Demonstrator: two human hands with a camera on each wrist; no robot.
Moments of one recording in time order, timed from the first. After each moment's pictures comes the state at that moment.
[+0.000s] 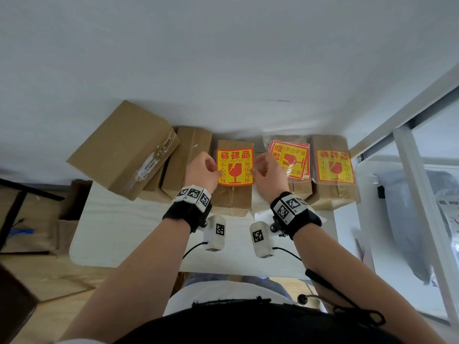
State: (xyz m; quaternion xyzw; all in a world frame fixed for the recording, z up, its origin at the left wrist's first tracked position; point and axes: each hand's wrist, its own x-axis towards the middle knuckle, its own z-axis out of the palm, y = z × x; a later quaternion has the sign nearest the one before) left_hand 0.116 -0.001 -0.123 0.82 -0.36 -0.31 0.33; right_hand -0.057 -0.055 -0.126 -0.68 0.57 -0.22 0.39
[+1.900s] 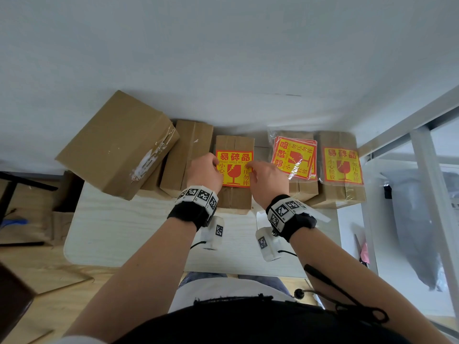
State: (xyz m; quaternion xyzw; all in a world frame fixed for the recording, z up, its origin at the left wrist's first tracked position) left_hand 0.113 -0.010 -0.119 0.85 -0.41 -0.26 0.18; right_hand -0.042 -0.057 -0.155 -0.82 0.52 -0.12 0.21
